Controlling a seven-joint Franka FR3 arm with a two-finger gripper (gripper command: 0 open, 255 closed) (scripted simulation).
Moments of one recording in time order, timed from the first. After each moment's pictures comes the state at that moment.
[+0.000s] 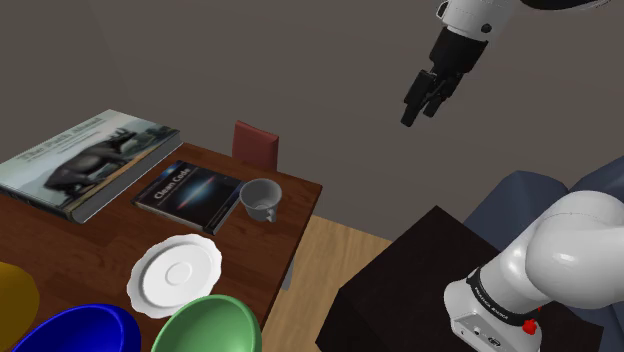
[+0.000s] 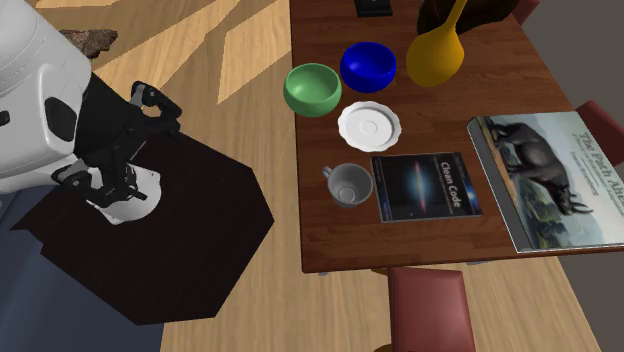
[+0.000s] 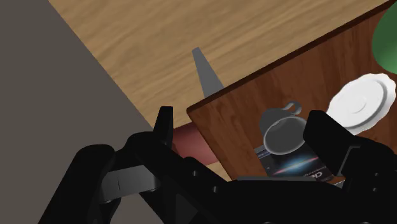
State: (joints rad) arm 0.01 -0.77 0.04 -2.42 0.12 1.72 0.00
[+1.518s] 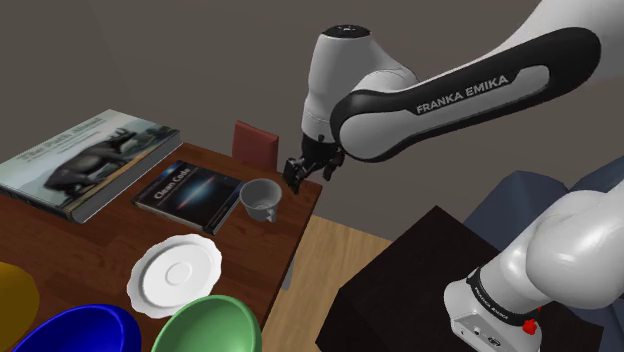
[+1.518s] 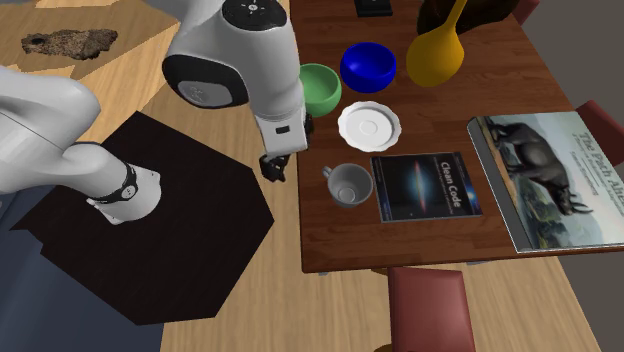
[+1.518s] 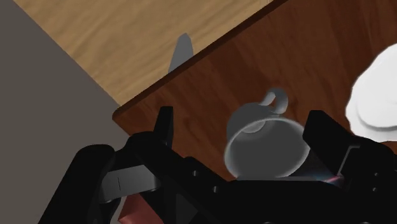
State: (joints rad) arm 0.03 -0.18 0.46 -2.40 0.08 2.30 0.51
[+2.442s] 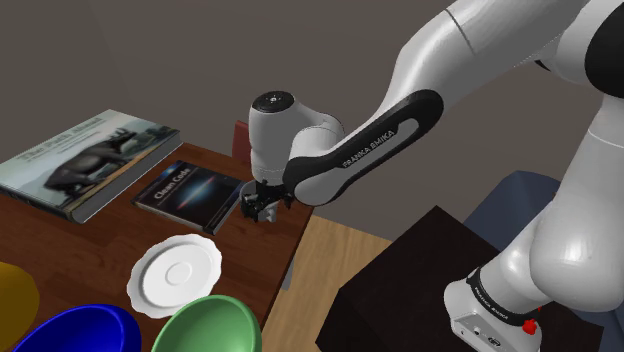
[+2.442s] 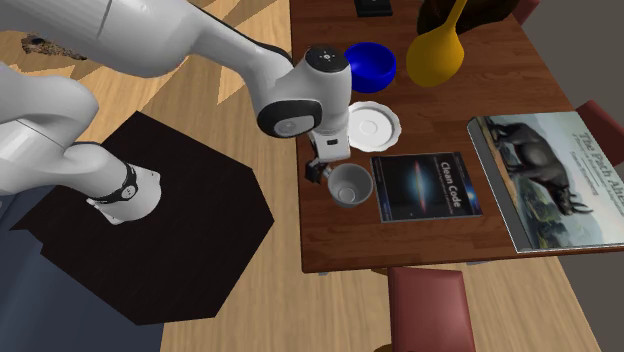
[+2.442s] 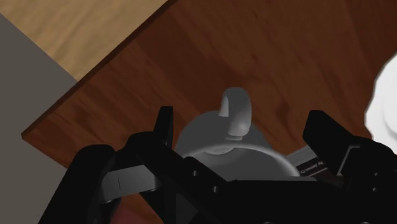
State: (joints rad) arm 0.11 0.30 0.48 -2.16 -0.31 2.46 0.93
